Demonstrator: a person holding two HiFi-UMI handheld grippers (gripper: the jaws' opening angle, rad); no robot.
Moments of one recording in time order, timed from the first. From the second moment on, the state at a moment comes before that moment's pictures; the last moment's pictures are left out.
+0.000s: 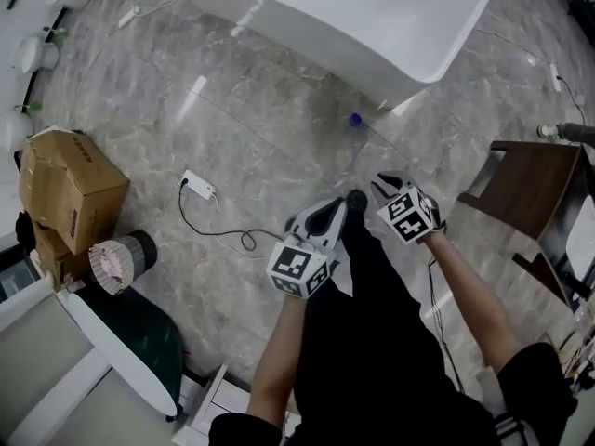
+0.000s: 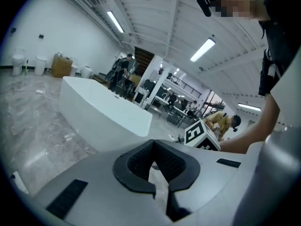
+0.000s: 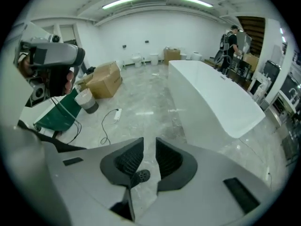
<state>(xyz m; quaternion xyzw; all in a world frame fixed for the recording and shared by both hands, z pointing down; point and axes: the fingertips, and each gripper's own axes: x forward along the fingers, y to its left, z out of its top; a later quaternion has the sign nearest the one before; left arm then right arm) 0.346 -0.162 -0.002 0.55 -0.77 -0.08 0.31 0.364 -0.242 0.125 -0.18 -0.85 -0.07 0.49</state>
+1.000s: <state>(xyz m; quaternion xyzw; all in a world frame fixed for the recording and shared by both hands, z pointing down) 0.513 0.015 -0.137 0.58 -0.80 -0.06 0.15 0.517 -0.065 -0.099 -0.06 -0.97 0.01 0.24</state>
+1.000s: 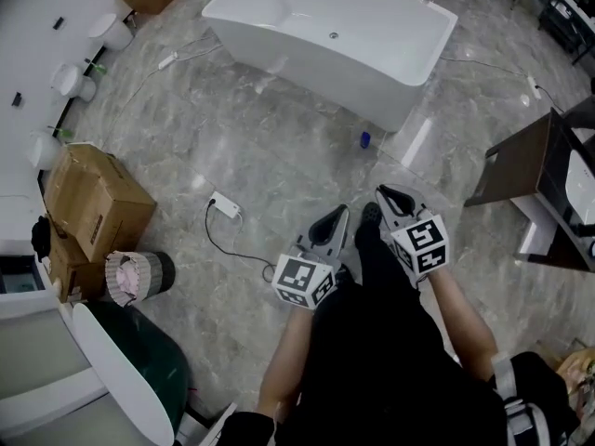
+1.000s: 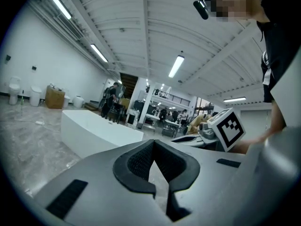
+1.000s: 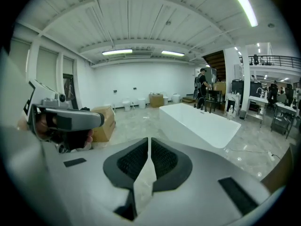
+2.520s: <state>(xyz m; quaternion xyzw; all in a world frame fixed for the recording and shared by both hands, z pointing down) 0.524 0.126 -0.203 0.51 -0.85 -0.07 0.08 0.589 -0.018 -0.213 -0.12 -0.99 0.05 0.10</state>
